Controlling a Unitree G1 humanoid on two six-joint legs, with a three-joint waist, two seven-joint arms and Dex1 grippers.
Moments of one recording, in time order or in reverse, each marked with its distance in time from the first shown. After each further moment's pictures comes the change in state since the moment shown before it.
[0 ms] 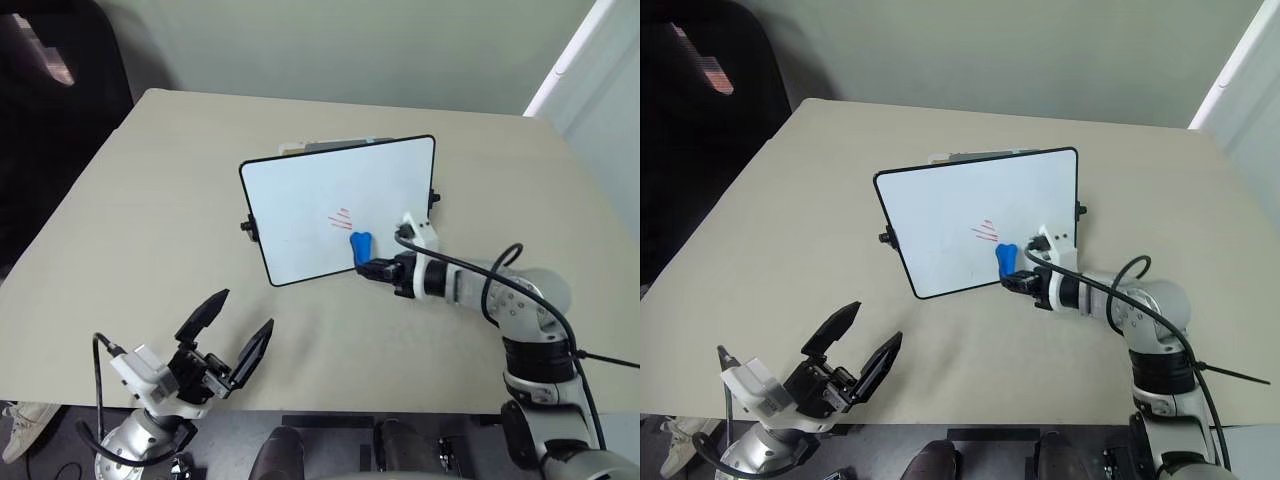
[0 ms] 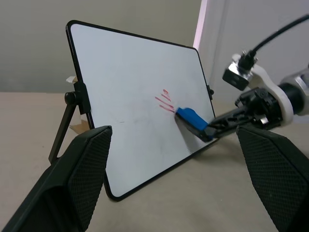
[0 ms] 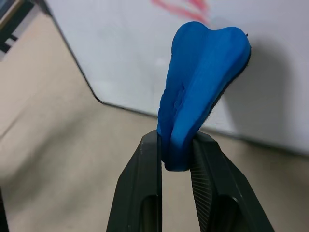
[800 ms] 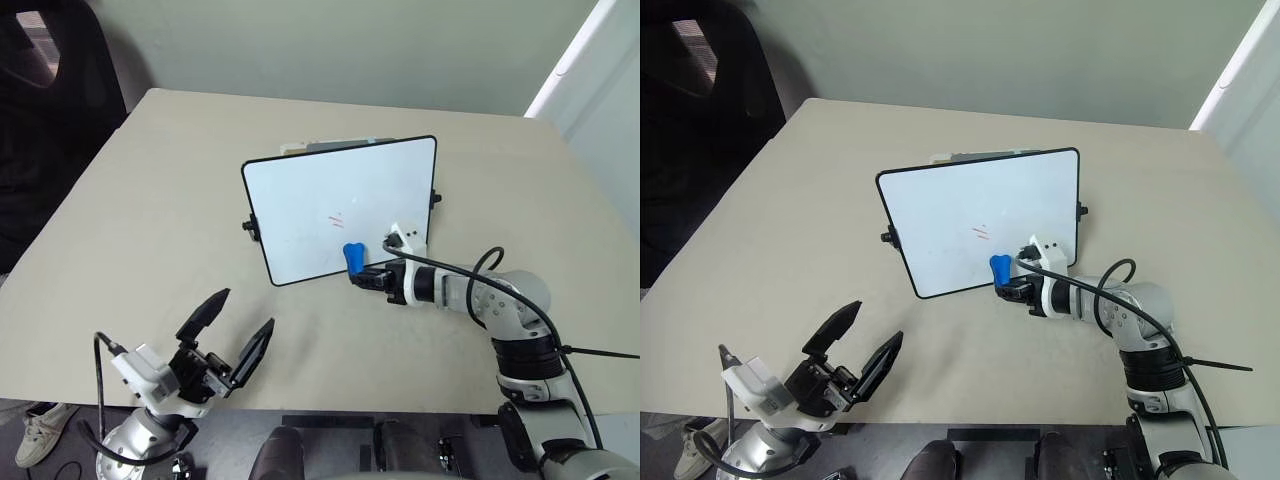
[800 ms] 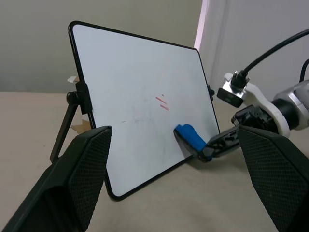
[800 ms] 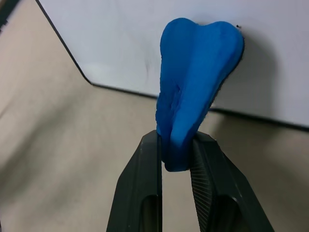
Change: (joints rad) left arm -0.008 -0.001 -0.001 0.000 0.001 0.003 0.003; right arm 0.087 -0.009 0.059 0.085 -0.041 -0.042 0.019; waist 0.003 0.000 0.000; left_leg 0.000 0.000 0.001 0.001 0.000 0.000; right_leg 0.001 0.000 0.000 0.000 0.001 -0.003
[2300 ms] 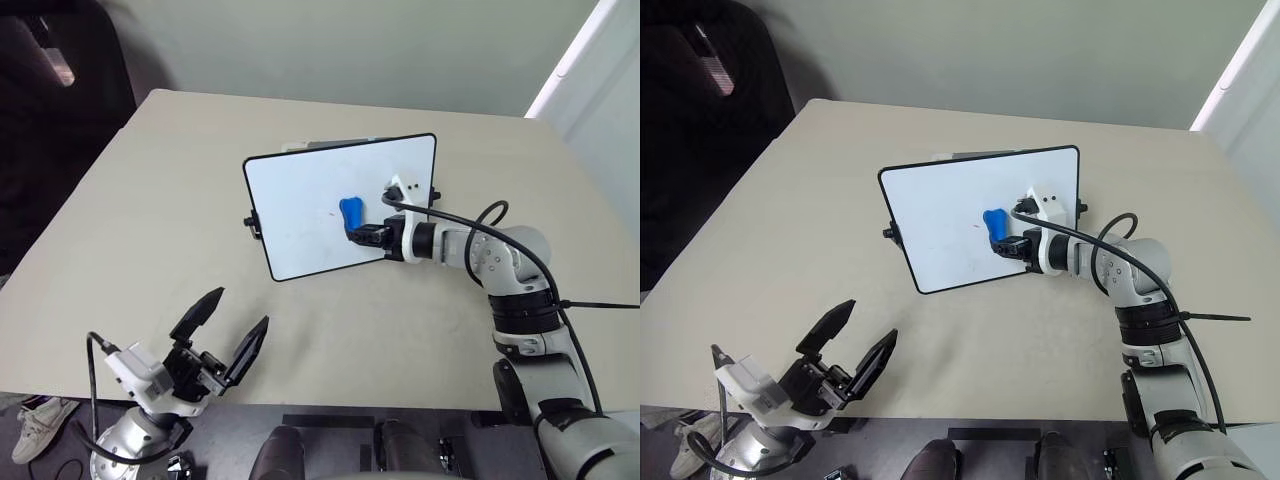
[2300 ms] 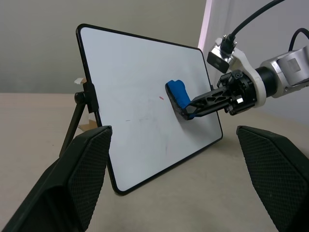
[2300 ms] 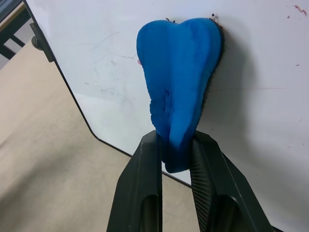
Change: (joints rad) left arm 0.002 0.001 0.029 0.001 -0.009 0.015 -0.005; right arm -0.231 -0.013 -0.002 0.165 -0.052 -0.083 0.061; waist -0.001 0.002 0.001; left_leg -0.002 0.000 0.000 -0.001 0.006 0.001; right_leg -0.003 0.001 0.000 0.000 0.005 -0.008
